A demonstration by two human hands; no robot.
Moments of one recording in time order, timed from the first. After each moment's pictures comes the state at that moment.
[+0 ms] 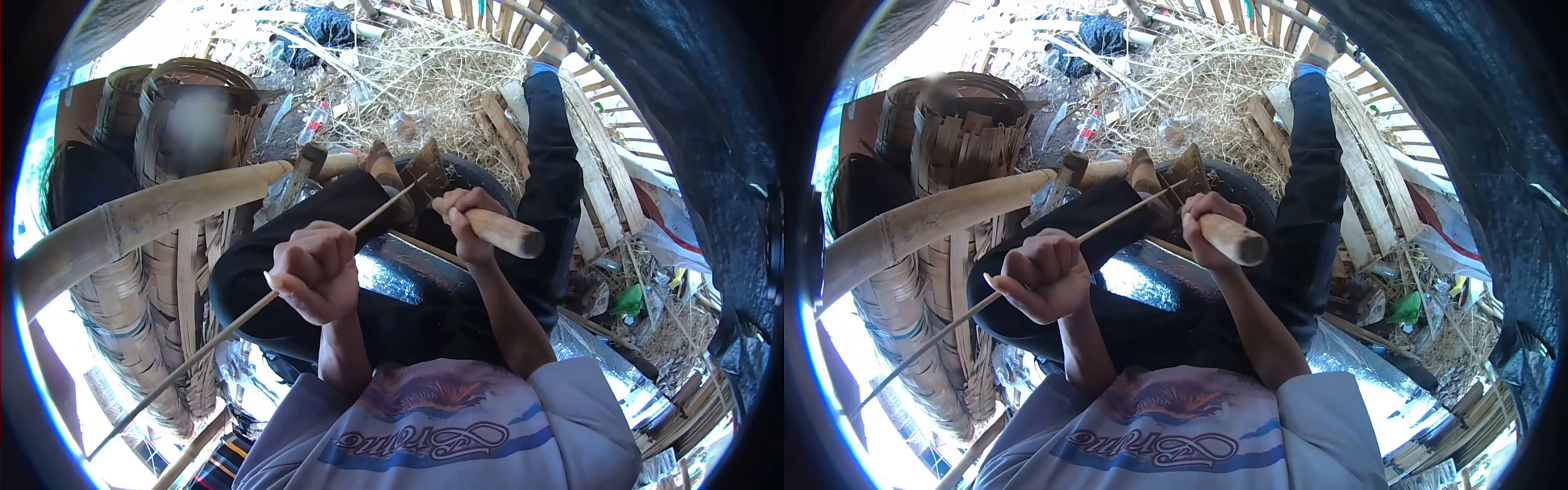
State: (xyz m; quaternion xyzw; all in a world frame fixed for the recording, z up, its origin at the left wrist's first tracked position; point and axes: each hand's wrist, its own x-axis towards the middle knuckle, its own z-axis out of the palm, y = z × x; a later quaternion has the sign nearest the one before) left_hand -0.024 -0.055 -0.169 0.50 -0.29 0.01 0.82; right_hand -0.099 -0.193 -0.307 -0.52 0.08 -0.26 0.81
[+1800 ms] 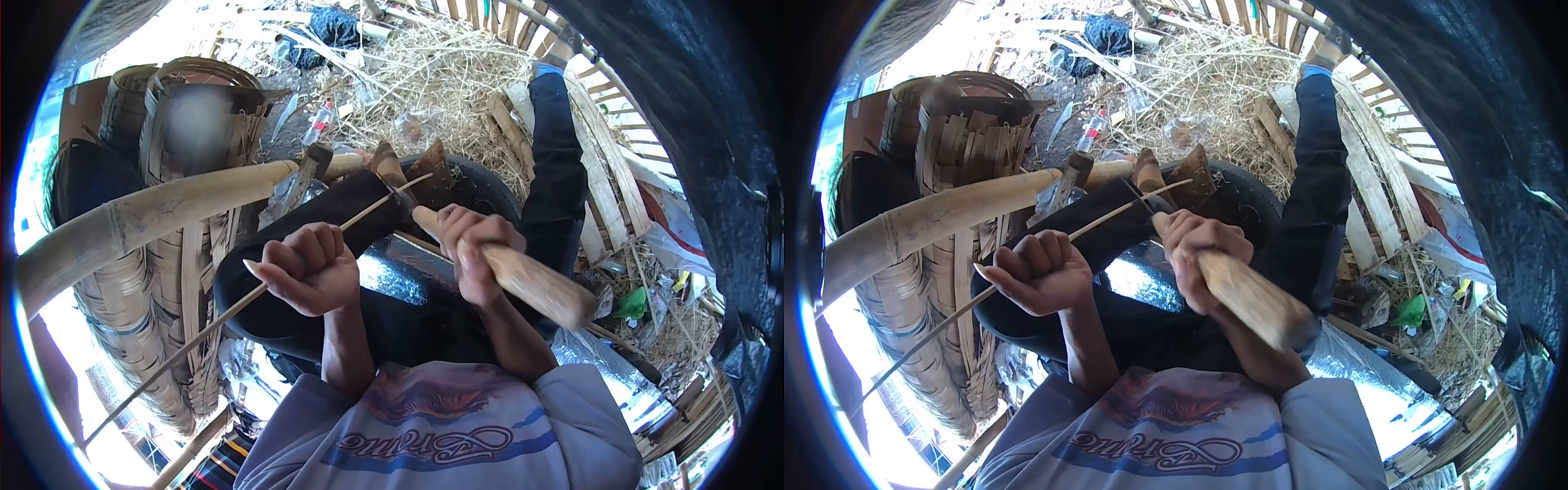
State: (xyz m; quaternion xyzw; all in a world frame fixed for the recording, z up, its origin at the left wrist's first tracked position) left_hand -0.020 -0.053 -0.170 0.51 -0.19 0.09 0.84; right_hand -0.095 -0.187 -0.235 -0.41 -0.03 -0.34 0.84
